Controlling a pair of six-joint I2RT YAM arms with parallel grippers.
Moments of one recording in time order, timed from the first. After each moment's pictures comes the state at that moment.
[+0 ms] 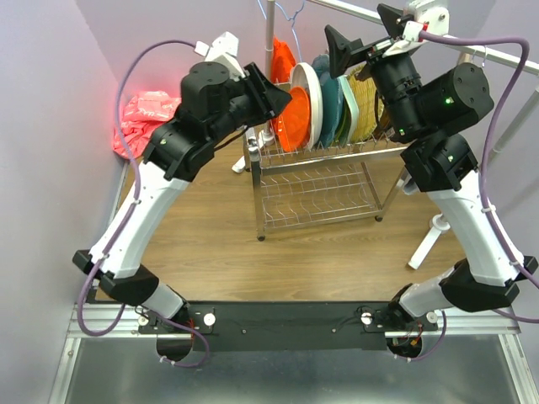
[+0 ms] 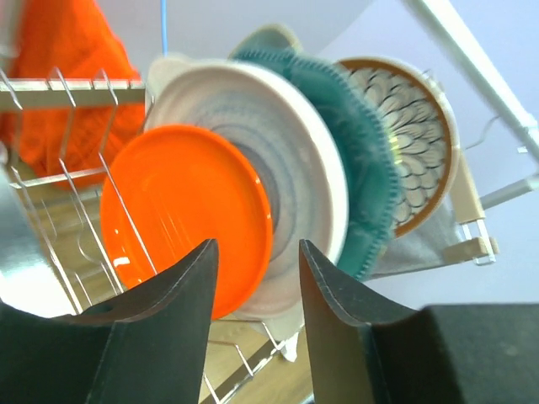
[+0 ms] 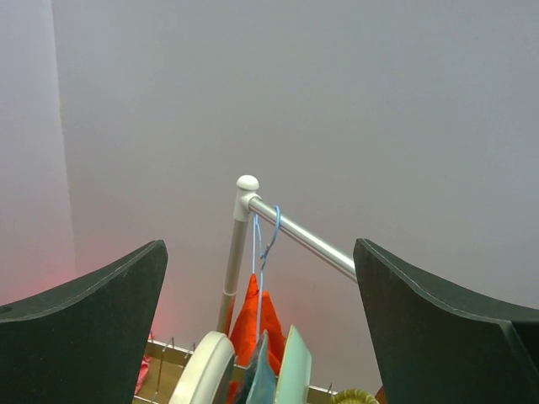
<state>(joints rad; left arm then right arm) -0.66 1.53 2.05 -0.67 -0.05 -0.75 0.72 1.46 2.07 -0.07 0.22 -0.35</state>
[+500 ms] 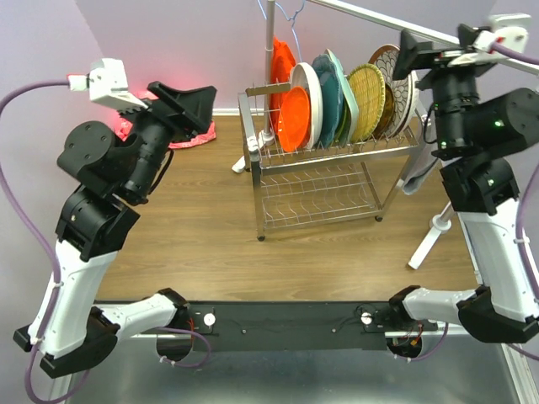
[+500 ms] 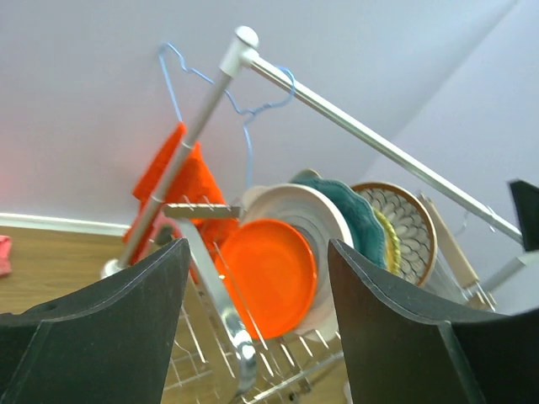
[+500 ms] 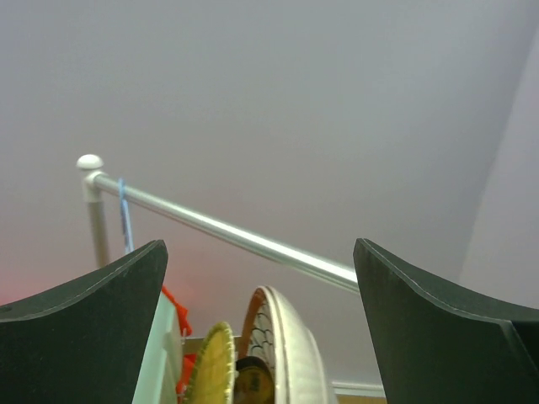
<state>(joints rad) -0.63 1.09 1.79 -0.49 -0.28 -0.52 0.53 1.25 1.86 -0.07 0.36 -0.31</state>
